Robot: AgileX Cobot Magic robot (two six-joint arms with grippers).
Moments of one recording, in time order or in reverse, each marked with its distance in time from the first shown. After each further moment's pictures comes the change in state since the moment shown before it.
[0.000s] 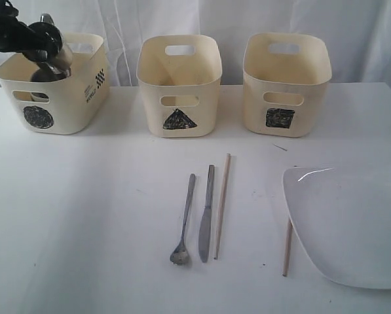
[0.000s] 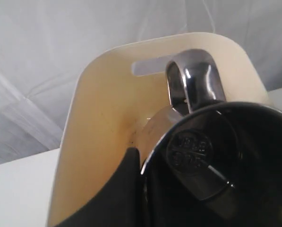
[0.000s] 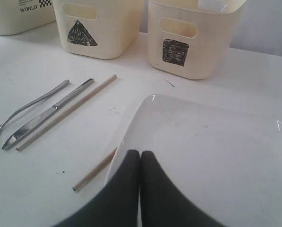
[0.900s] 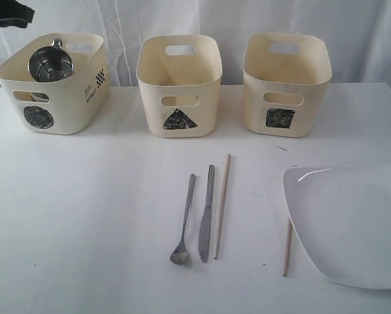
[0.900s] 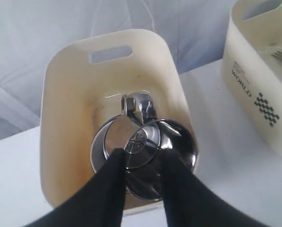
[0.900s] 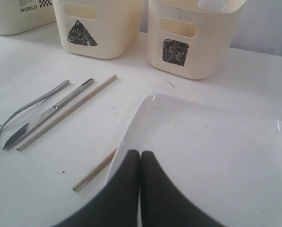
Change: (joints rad) left arm 0.011 -0.218 -0.013 0.002 0.404 -0.007; right arm 0.000 0.000 0.000 0.000 0.000 0.000
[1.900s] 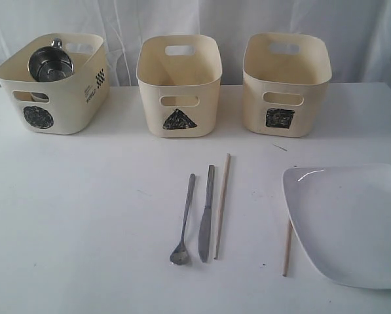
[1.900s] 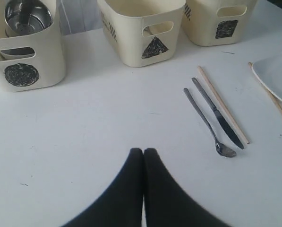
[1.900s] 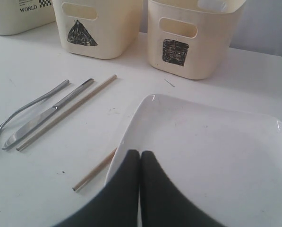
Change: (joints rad) left arm 0.000 -1.615 1.278 -0.184 0.170 -0.070; right arm 0.000 0.000 0.000 0.000 0.000 0.000
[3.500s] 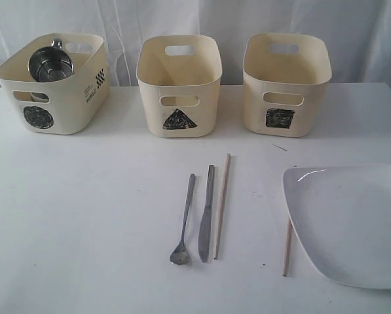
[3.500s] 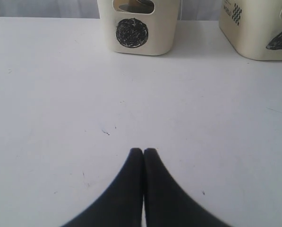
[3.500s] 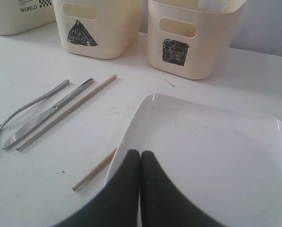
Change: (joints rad) left arm 0.001 -0.243 0.576 0.336 -0.546 -0.370; right arm 0.000 0.000 0.001 0.000 0.000 0.000
